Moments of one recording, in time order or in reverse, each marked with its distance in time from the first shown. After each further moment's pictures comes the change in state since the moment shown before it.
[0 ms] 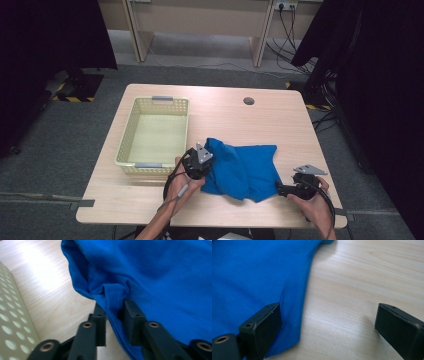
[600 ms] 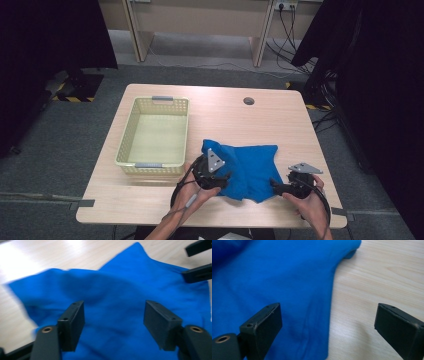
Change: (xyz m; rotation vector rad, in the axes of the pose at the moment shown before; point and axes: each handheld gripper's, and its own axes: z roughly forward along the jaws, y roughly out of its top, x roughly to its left) left arm -0.045 0.017 -0.012 -0.056 -0.113 -0.014; right arm 0.019 0.011 -0.001 -0.031 0.042 -0.025
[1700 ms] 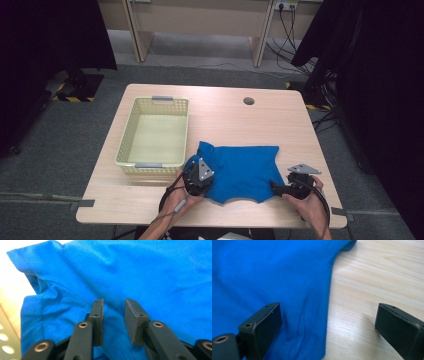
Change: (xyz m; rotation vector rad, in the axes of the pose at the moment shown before) left arm 0.025 -0.045 -0.004 0.122 0.033 0.103; right arm -0.005 -0.006 0.005 0.030 -0.018 0.000
